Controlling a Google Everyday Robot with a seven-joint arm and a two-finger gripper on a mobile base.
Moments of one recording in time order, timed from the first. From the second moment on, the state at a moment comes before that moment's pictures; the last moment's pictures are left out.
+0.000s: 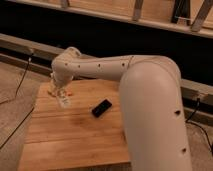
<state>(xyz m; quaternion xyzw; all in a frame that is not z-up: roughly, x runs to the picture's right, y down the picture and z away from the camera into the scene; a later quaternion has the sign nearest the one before) -0.251 -0.010 0.787 -0.28 -0.11 0.49 0.82</state>
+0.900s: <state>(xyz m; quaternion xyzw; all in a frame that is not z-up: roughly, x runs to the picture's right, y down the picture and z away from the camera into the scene) -0.250 0.009 0.774 -0.33 -0.27 0.31 0.85</state>
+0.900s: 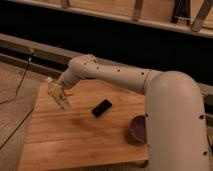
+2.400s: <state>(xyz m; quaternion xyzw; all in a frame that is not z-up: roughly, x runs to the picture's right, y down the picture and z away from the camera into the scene) -0.247 0.022 0.782 -0.31 -0.36 0.19 0.86</state>
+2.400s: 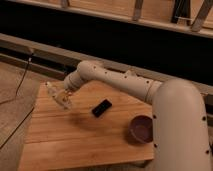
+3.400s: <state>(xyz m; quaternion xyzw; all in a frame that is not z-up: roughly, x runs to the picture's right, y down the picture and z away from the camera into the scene) -0.264 0.015 0.773 -0.27 -0.46 0.12 0.84</state>
